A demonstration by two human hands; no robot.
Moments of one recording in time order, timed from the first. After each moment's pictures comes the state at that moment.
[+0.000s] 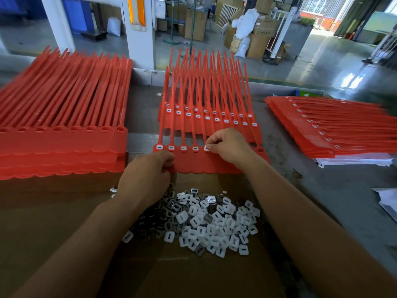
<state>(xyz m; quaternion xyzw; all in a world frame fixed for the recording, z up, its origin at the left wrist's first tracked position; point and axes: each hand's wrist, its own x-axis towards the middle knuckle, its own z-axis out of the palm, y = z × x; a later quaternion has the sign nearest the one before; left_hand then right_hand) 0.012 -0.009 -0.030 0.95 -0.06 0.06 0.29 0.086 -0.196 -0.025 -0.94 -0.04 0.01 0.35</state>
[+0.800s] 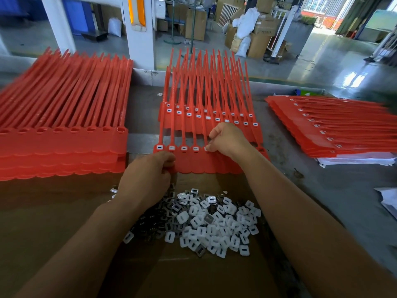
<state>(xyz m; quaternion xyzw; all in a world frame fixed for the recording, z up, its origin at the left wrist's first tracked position) 0.011 -0.010 -0.031 0.95 -0.06 0.06 0.30 0.094 -0.187 -0.014 -0.93 0.05 0.04 0.36</state>
